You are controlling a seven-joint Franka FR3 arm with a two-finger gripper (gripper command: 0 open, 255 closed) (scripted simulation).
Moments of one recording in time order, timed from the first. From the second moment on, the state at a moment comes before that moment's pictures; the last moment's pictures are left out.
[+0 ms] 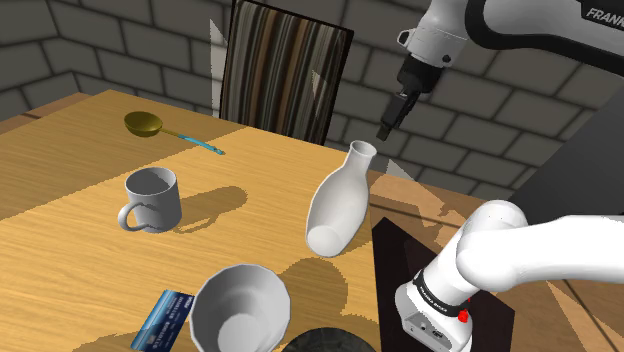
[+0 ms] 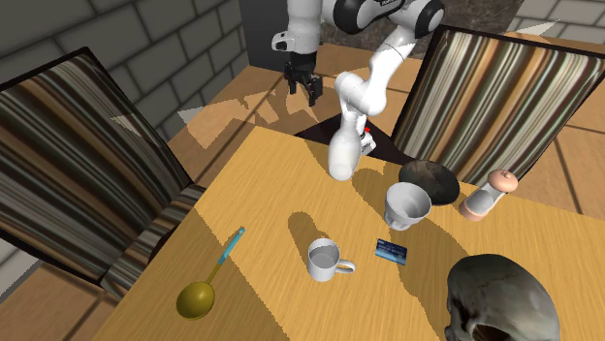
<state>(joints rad) -0.02 -0.83 0.05 -2.37 0.07 1.59 -0.11</state>
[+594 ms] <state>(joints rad) 0.01 -0.68 0.21 -2.30 0.15 1.66 0.07</state>
